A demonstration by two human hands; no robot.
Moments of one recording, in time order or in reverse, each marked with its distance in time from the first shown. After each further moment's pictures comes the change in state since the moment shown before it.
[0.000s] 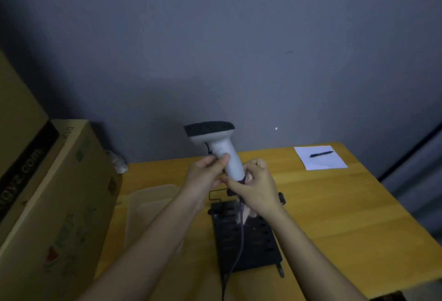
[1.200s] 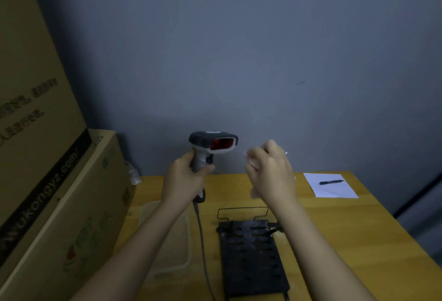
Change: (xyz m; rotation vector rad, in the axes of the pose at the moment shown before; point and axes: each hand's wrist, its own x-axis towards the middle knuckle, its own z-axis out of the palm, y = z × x) left_hand -0.025 0.042 -0.049 0.741 0.338 0.424; right_hand 0.016 -0.068 -0.024 -0.392 0.291 -0.459
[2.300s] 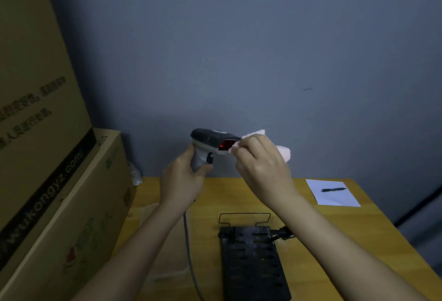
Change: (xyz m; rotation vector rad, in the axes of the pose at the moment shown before) left_hand 0.003 0.003 -0.016 0.102 0.059 0.059; right_hand 0.028 -0.022 0.008 -0.177 0.168 -0.611
